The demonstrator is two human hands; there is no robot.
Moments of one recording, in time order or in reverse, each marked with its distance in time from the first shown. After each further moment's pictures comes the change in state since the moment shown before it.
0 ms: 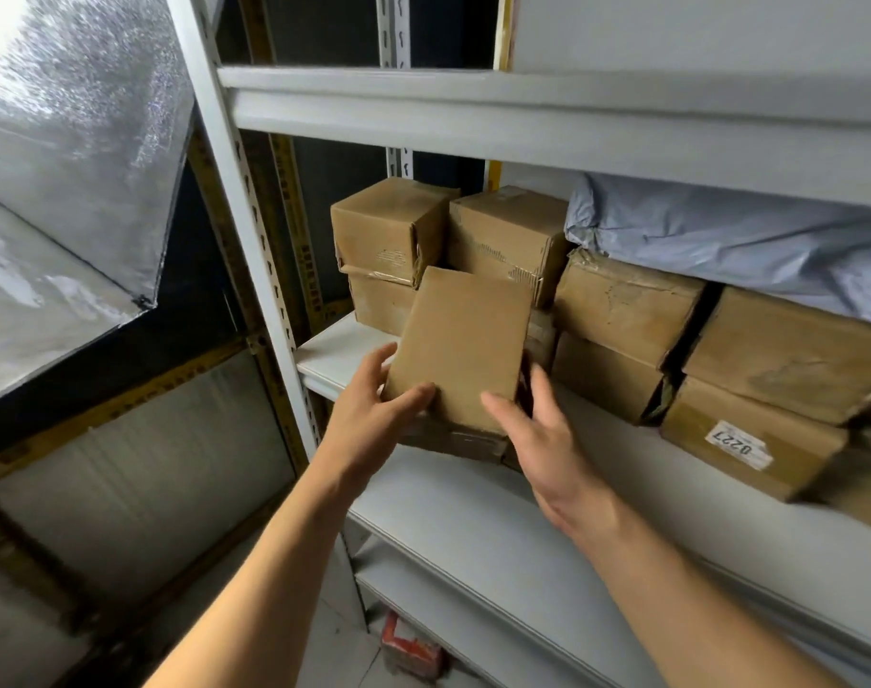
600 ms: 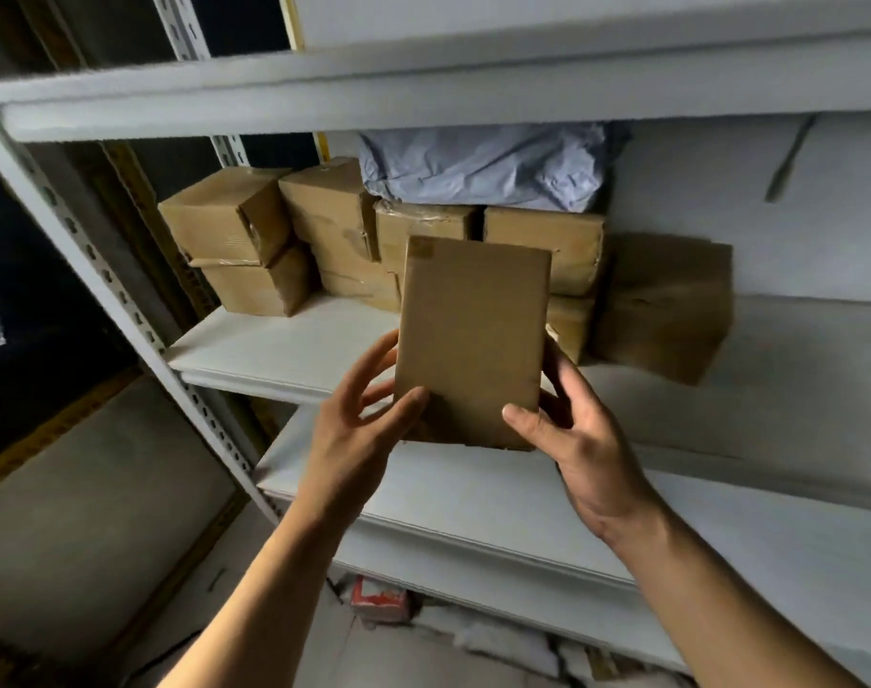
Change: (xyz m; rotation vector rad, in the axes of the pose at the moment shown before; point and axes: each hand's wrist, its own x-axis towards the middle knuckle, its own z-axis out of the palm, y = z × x) left_hand -0.127 0.025 0.136 -0.114 -0.228 0.176; right_hand -0.180 -0.028 -0.160 0.026 0.142 -0.129
